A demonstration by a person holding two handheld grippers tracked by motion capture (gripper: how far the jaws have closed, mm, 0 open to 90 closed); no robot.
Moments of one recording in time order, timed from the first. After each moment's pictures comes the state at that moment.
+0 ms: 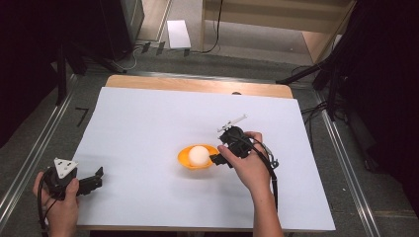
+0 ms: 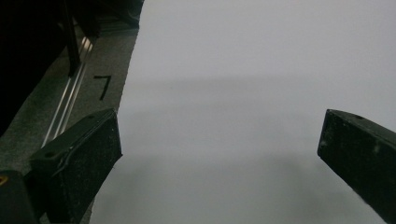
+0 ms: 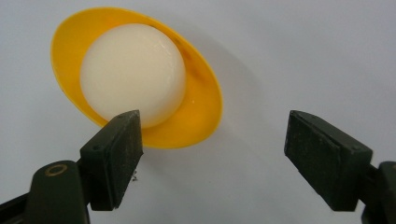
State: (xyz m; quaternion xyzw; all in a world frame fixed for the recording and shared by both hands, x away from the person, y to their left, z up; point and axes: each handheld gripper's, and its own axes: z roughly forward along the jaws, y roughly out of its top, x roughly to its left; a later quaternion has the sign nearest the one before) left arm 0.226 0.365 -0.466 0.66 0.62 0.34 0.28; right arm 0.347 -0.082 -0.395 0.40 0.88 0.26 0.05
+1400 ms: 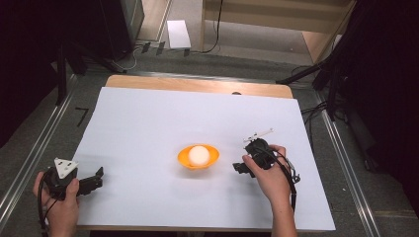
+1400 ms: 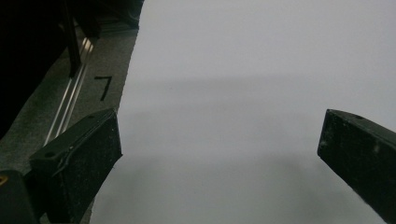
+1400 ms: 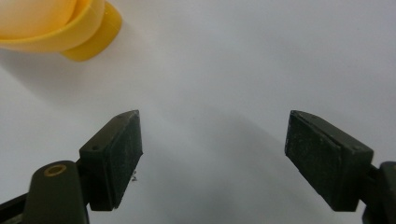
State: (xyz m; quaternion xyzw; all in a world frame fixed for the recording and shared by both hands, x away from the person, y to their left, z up) left arm 0.226 0.364 -0.466 0.66 0.61 0.34 0.28; right arm 0.335 -0.151 -0.433 0.46 0.85 0.24 0.06
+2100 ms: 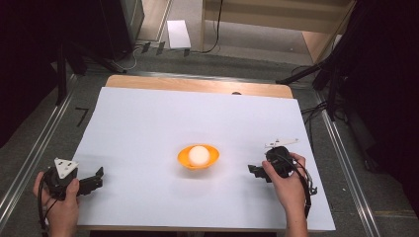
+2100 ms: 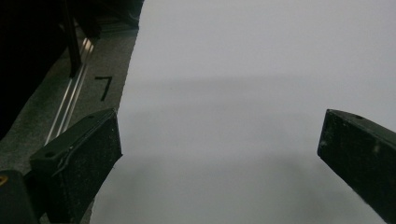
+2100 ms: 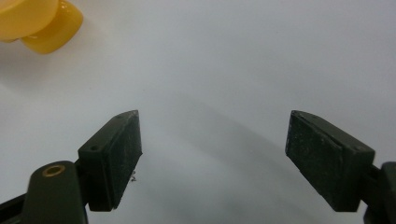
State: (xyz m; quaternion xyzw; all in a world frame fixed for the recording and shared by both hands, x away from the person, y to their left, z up) left arm 0.226 0.364 -0.466 0.66 0.61 0.34 0.27; right arm 0.316 -0.203 -0.442 0.49 0.81 0.30 0.09
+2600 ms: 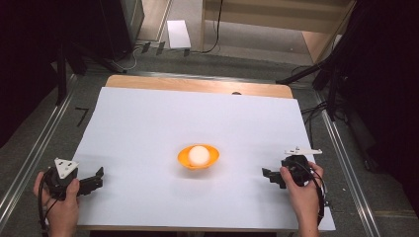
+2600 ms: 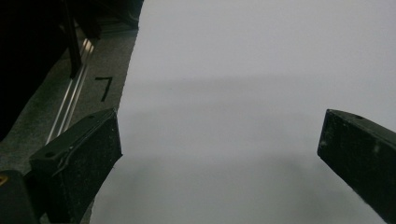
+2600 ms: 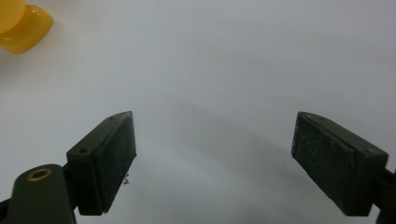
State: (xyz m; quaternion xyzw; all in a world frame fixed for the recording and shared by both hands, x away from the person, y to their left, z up) left arm 0.226 0.363 -0.466 0.66 0.61 0.34 0.28; right arm 0.296 -0.249 -0.452 0.53 0.77 0.33 0.10
